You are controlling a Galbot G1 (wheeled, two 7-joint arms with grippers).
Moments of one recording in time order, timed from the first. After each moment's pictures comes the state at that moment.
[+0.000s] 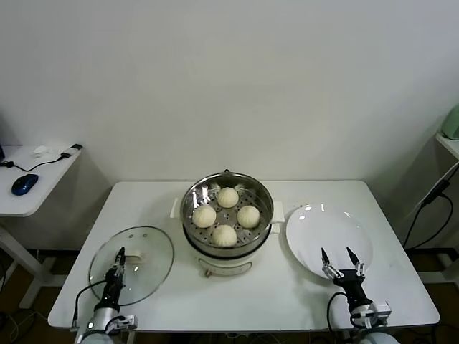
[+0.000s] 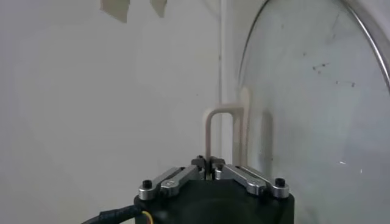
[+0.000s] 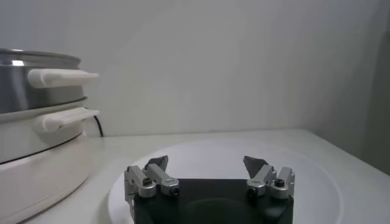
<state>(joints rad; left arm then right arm) 1.33 -1.33 -0.64 -1.34 1.33 -0.05 -0.45 -1.41 1.22 0.56 1.53 0.42 0.26 -0.12</state>
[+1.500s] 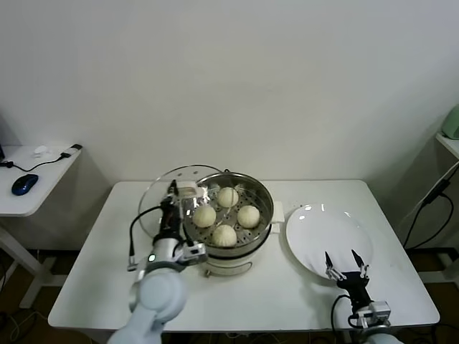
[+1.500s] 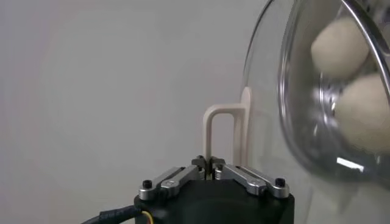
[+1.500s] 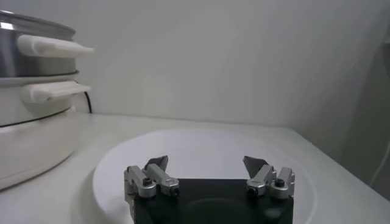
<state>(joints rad) 1.12 -1.35 -0.13 -2.00 1.41 0.58 0.22 -1.43 1.20 0.56 1.55 0.31 0.21 -0.04</state>
